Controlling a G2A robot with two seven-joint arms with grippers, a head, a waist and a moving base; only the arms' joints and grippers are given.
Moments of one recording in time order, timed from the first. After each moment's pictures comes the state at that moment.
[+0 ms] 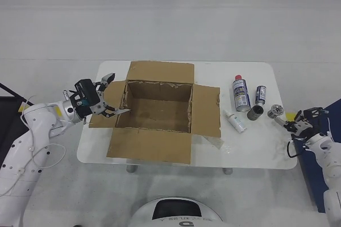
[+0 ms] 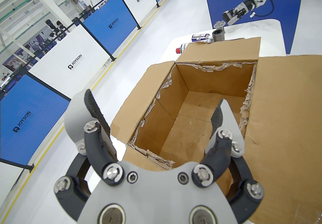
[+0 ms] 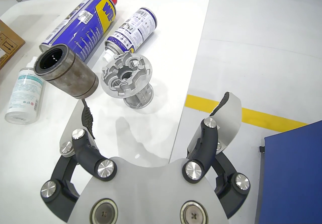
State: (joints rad) left arm 1.27 -0.85 -1.37 -1.62 1.48 -0.83 0.41; right arm -0.98 -0.87 1.39 -0.28 -1.38 -0.94 -0.59
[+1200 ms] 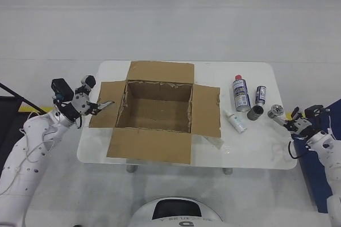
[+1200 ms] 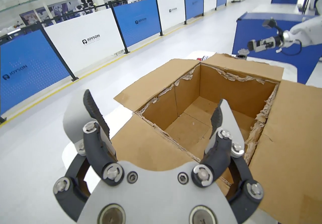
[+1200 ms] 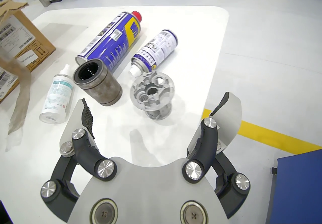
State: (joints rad) left arm 1.28 -0.88 -1.37 -1.30 1.14 -0.84 0.49; right arm -1.04 -0.85 1.39 -0.43 -1.36 -1.01 -0.54
